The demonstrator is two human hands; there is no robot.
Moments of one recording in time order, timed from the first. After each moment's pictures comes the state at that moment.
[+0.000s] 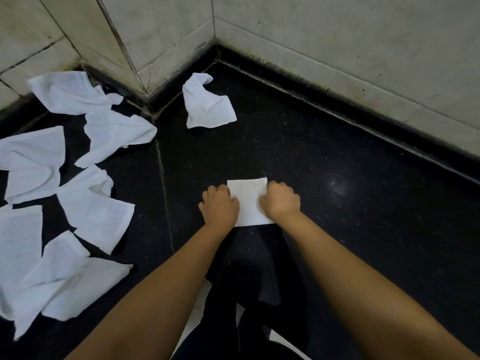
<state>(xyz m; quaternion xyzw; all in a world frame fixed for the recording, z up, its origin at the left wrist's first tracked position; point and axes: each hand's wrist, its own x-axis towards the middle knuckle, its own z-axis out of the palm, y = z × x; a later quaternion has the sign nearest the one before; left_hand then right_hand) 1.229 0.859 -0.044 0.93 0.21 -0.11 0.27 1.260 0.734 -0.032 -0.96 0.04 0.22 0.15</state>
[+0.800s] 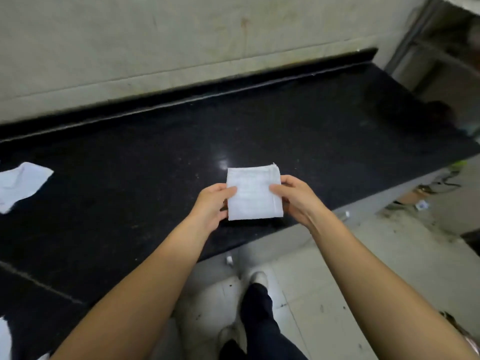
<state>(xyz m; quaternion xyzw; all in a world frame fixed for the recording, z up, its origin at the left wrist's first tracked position) 1.073 0.691 0.014 0.64 0.00 -0.47 0.61 0.939 0.565 0.031 -0.51 0.41 -0.13 0.75</state>
